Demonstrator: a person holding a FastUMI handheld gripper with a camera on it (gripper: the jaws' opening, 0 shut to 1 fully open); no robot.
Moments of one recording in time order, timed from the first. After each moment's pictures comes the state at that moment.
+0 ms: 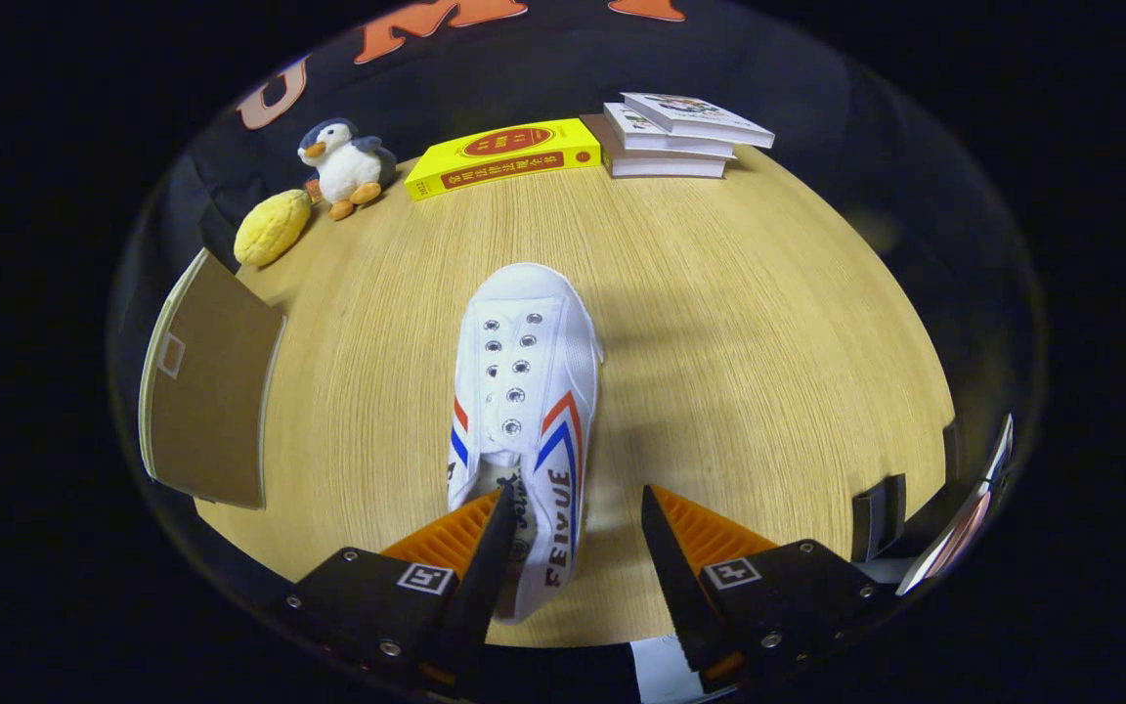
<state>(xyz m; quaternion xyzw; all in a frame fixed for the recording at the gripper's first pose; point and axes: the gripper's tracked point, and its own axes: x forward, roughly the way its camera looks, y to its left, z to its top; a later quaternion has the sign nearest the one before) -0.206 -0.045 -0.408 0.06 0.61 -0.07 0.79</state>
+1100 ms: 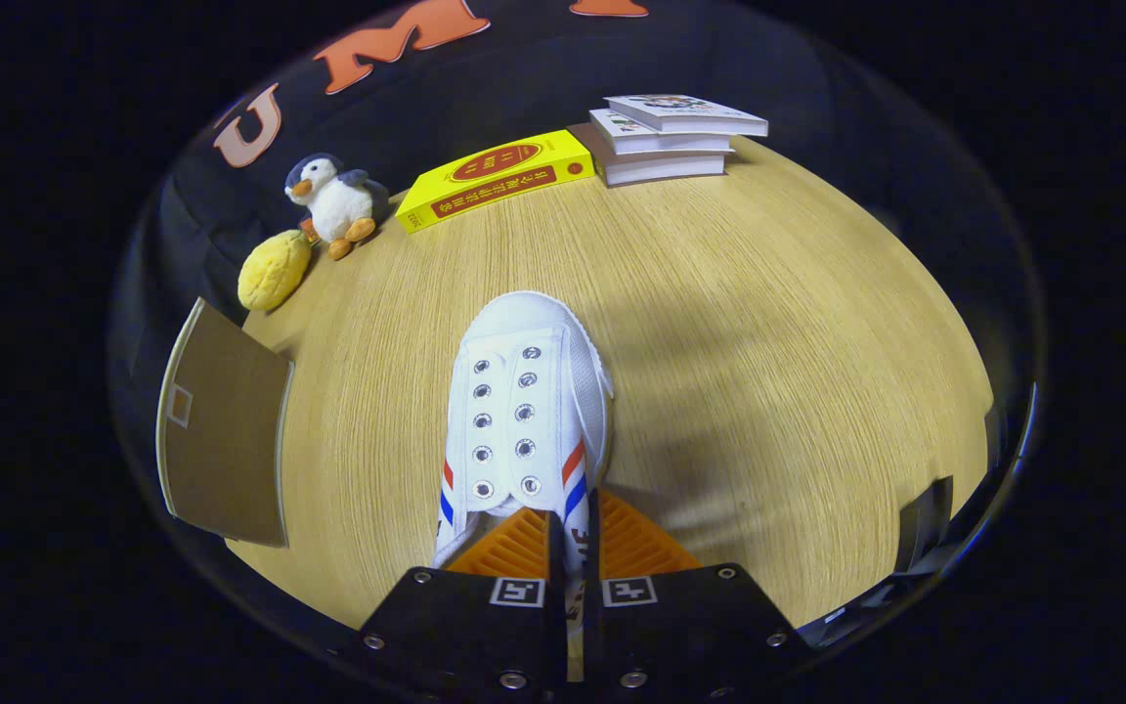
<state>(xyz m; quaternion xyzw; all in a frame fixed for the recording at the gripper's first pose) -0.182 -0.034 -0.422 0.15 0.58 -0.06 0.80</state>
